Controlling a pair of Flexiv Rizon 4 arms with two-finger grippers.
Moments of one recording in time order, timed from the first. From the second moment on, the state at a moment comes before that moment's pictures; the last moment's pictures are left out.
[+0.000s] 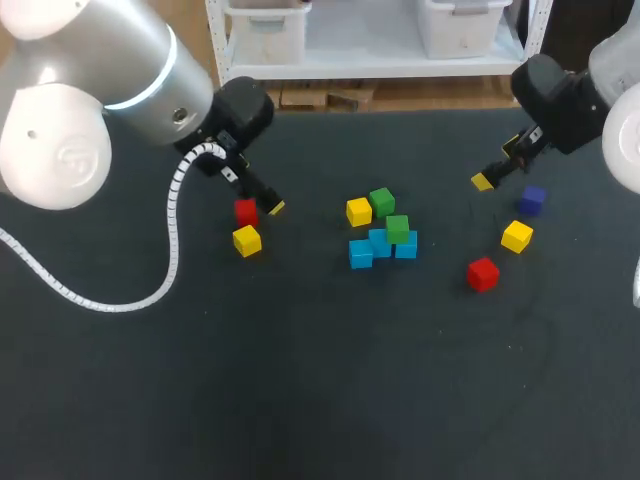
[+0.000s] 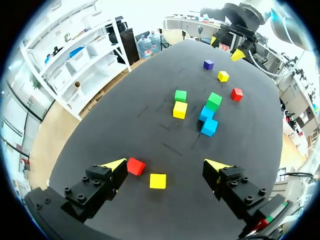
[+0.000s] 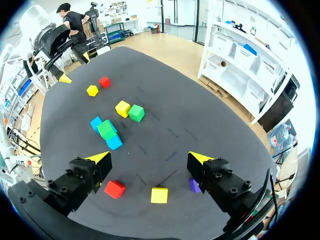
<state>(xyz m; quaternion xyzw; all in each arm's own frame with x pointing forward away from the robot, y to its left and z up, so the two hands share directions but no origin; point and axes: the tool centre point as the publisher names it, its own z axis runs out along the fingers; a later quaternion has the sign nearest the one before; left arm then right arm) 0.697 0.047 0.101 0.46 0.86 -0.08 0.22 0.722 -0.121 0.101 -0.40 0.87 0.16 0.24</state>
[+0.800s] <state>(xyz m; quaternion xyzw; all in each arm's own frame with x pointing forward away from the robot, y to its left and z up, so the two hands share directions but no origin) 0.687 0.025 0.078 0.52 0.83 -0.06 0.21 0.722 -0.121 0.101 -0.40 0.87 0.16 0.24</state>
